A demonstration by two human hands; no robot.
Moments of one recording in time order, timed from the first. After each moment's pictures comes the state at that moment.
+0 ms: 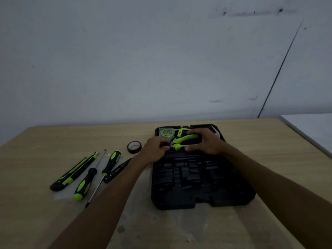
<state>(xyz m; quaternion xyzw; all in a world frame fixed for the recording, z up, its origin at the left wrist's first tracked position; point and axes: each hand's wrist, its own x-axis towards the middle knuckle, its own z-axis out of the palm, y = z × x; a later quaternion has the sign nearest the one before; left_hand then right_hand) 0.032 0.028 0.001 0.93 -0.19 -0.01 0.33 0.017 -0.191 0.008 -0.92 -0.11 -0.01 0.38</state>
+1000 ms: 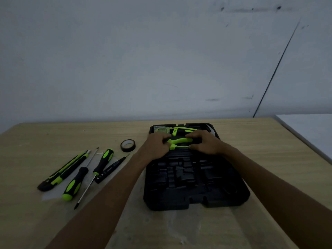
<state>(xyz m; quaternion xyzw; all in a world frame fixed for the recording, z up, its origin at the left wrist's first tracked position) 0.031 0.005 0.009 0.93 -0.19 -0.02 0.30 0.016 -0.200 0.004 -0.95 -0.08 0.03 0.31</state>
